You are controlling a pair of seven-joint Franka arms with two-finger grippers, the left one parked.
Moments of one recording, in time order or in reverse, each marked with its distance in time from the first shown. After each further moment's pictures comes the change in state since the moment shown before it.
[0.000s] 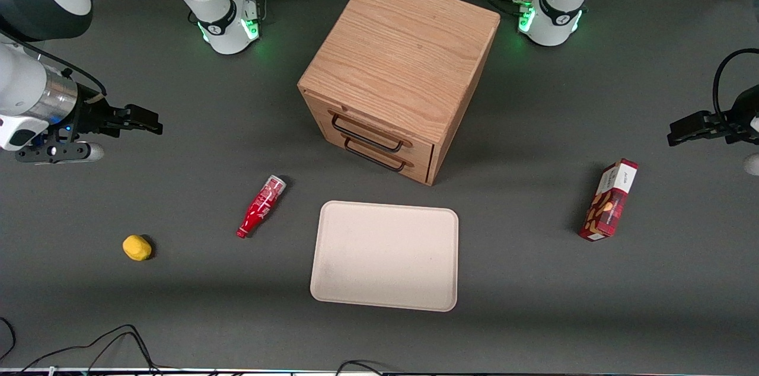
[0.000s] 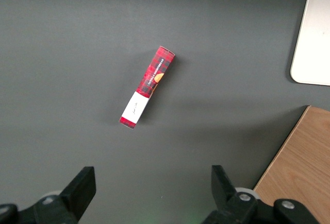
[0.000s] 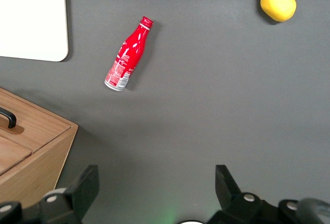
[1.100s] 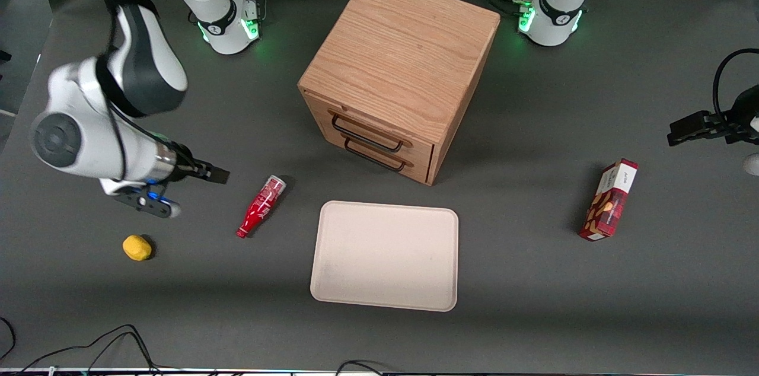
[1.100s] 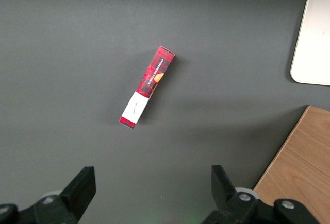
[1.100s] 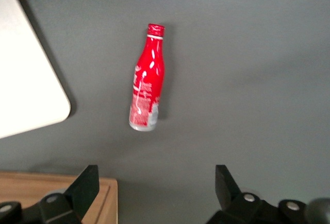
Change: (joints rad) arm 0.040 0.313 0.129 0.045 0.000 0.212 0.532
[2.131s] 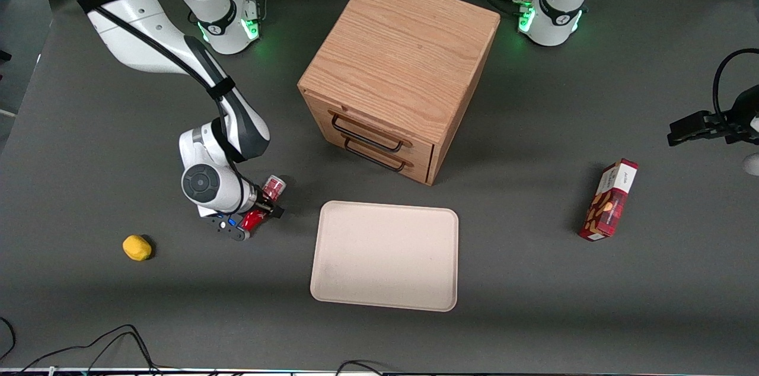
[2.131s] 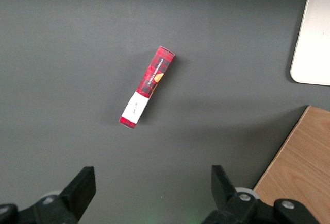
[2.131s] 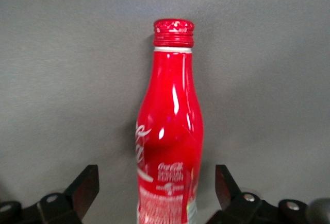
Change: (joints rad) arm 0.041 0.289 0.049 -0.124 -0.183 0.453 0.296
